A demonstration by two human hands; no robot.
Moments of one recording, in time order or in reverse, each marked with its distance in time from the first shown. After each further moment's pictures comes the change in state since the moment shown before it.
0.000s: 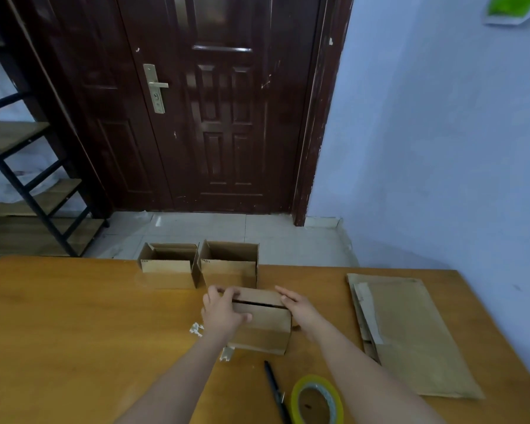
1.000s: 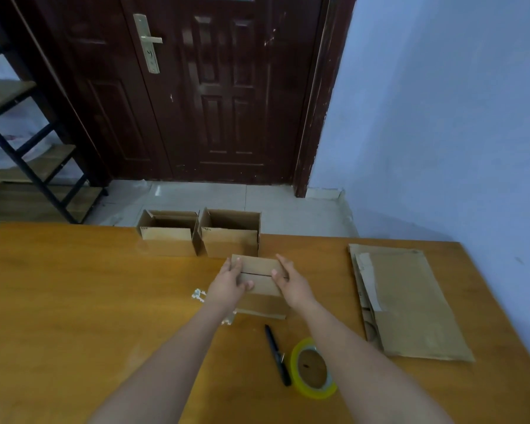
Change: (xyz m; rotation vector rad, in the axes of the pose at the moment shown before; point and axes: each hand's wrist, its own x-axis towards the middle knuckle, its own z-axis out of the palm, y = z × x) left_hand -0.002 -0.010 0.010 0.048 -0.188 0.060; right_hand 0.004 0.024 0.024 -0.335 0.148 -0.168
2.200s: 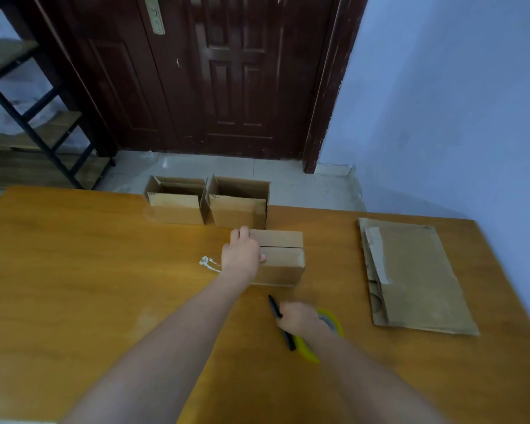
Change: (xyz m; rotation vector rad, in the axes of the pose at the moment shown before) left_hand -0.010 0.028 0.002 0.543 0.096 0.036; right_hand -0.057 0.055 0.047 -0.823 -0.460 0.060
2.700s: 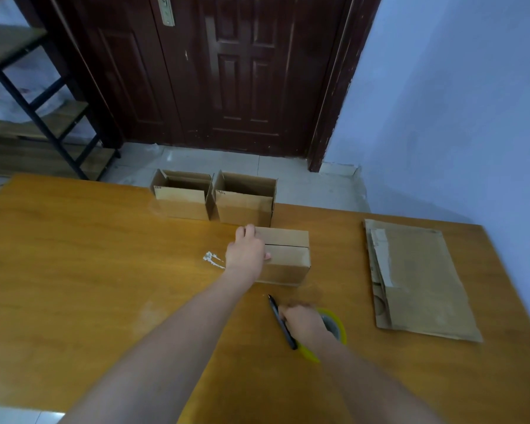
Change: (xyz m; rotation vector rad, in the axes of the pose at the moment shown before) left_hand -0.002 -0.002 0.003 -0.019 0.015 0.002; right_hand -0.005 0.005 0.016 -0.234 0.126 -0.088
